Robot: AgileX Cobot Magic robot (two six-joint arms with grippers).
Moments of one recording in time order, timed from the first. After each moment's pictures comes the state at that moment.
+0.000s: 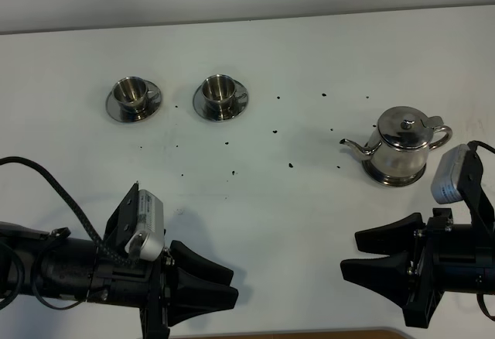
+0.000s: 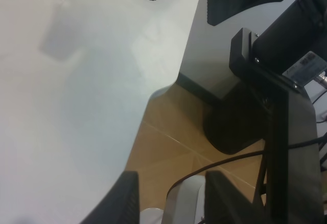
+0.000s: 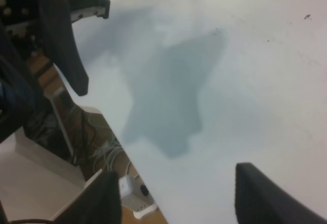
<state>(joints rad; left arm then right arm) -0.27 1.58 -0.34 -1.59 0.95 2.06 0.33 1.40 -0.23 1.76 0.91 -2.10</state>
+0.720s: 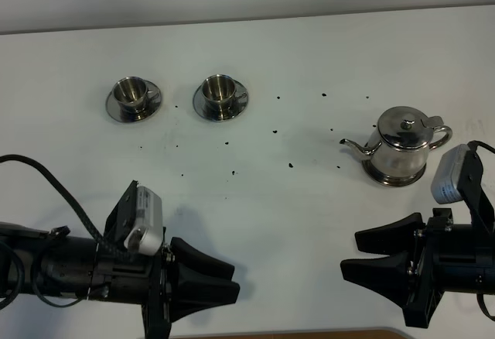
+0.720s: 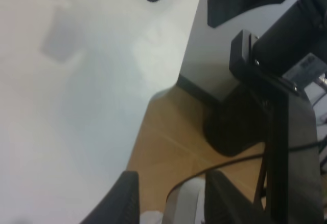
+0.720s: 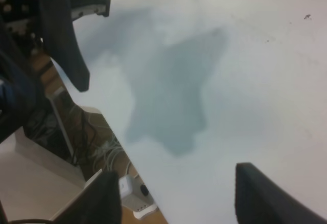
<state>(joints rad) -0.27 1.58 -0.34 -1.62 0.96 2.06 0.33 1.40 -0.23 1.76 0.91 -2.10</state>
